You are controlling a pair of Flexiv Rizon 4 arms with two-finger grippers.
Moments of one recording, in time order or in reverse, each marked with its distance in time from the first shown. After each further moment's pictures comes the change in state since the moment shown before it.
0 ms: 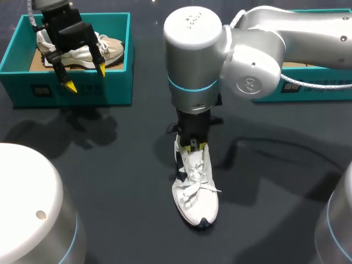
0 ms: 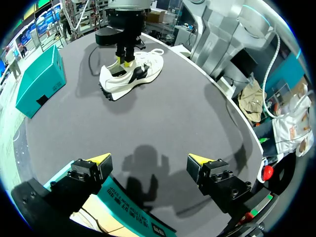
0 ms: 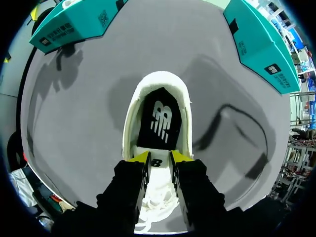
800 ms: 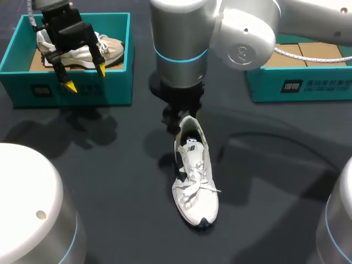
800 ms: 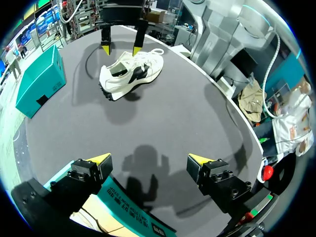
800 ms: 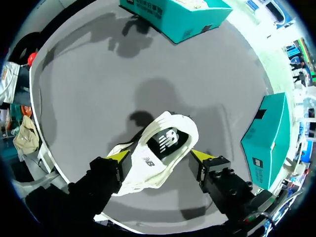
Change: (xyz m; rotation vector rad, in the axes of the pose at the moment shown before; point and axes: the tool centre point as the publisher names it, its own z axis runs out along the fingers) left arm 0.000 0.000 0.000 0.000 0.000 0.000; right arm 0.010 0.027 -0.061 -0.034 -0.033 -0.764
